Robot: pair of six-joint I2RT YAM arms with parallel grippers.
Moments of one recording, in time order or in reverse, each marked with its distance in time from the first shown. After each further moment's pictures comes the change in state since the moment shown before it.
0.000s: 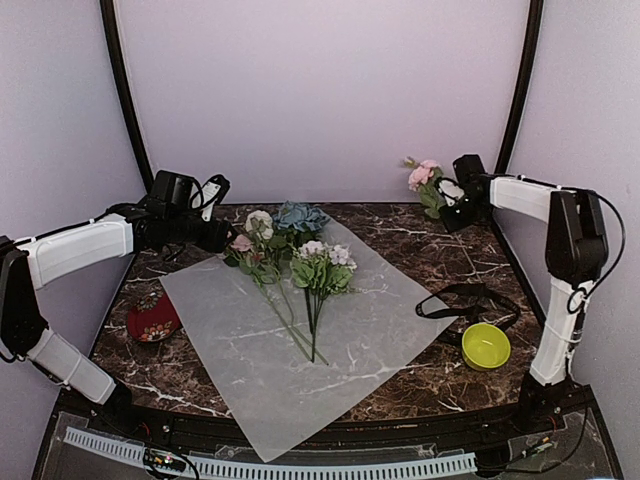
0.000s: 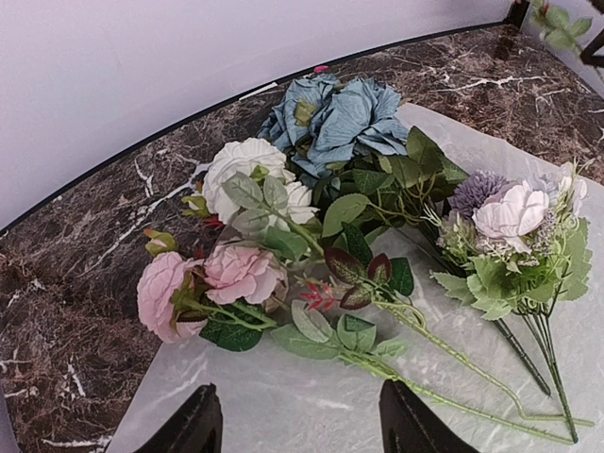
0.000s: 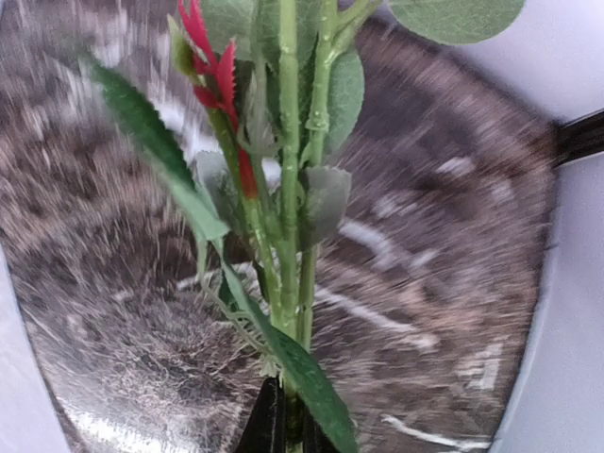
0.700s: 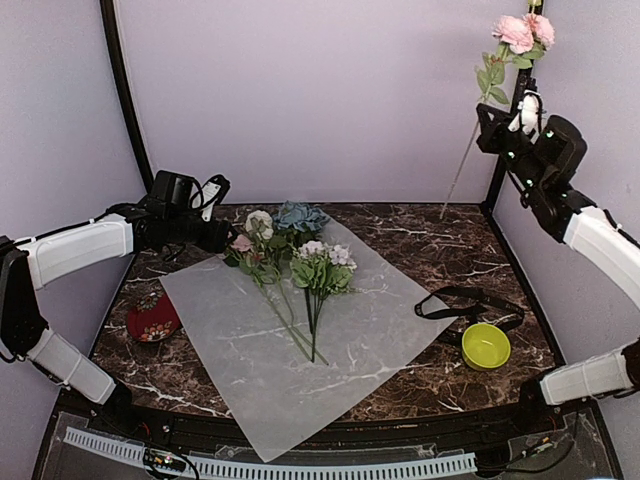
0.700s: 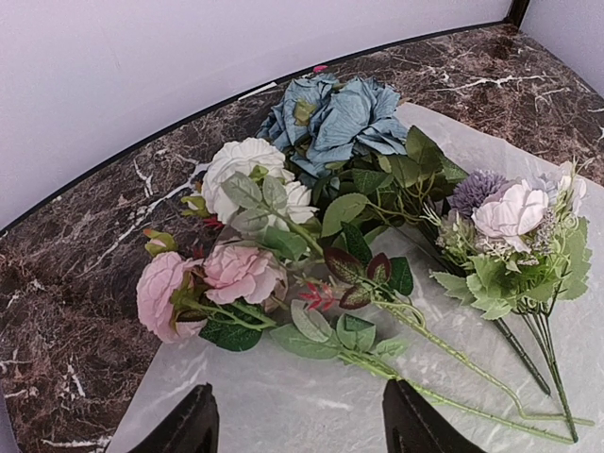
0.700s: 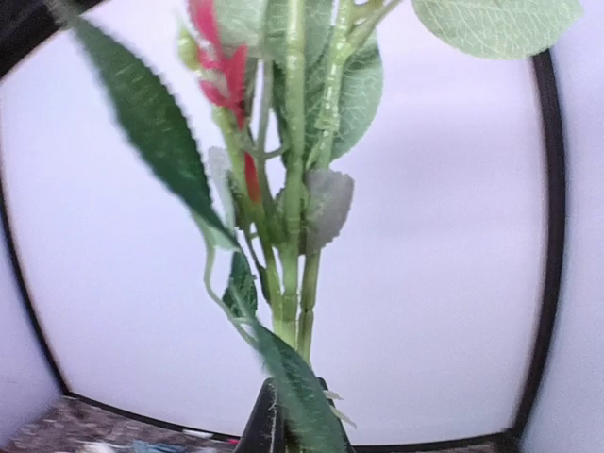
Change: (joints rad) left arm 0.000 0.000 0.000 0.000 0.002 0.002; right arm 0.081 -0.821 -0.481 0.935 -0.036 0.344
